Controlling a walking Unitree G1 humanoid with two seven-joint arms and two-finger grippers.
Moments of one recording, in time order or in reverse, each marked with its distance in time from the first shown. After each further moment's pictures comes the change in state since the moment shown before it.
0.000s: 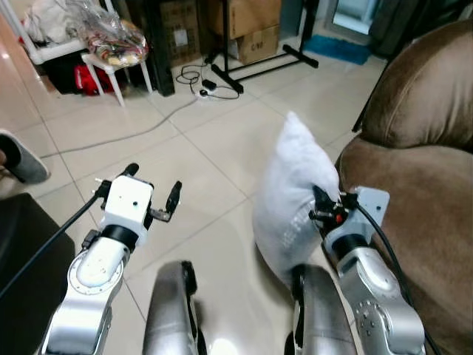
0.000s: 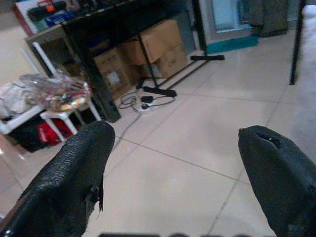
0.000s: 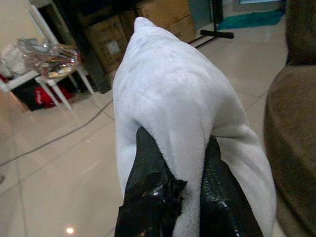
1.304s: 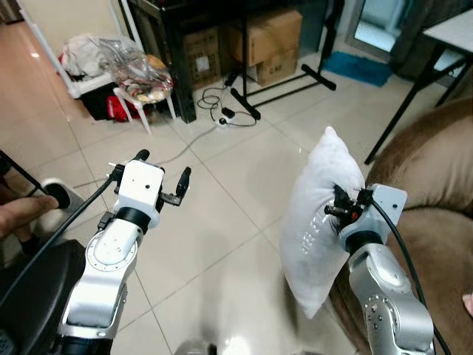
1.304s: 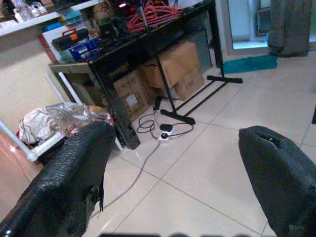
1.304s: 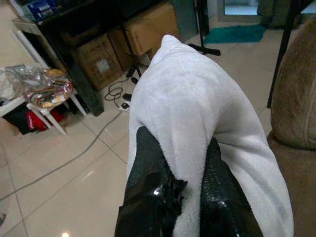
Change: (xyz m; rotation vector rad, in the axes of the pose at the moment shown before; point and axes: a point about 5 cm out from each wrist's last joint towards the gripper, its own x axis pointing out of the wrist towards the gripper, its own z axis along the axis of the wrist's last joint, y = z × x) left arm 0.026 -0.006 0.005 -0.032 -0.043 -0.015; right arm 0.003 -0.015 0.009 -0.009 -0.010 -0.127
